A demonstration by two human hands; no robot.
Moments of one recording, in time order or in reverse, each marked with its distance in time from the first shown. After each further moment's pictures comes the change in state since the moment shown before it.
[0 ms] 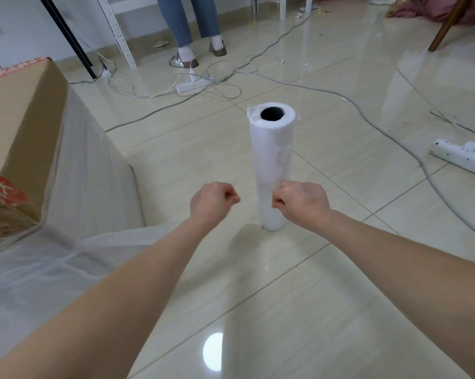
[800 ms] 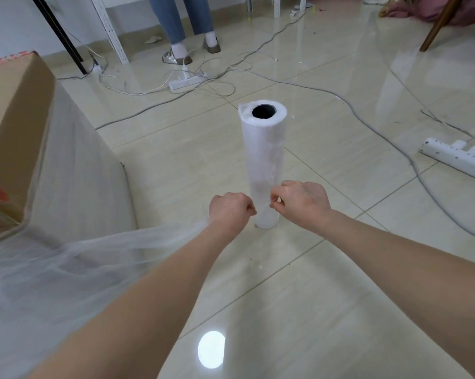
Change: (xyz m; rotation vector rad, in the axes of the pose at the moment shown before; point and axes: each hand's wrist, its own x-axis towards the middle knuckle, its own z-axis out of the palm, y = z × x) left_hand -0.006 0.035 0.036 0.229 -0.104 0.164; right_hand -0.008 0.010 0.000 -0.007 0.004 0.030
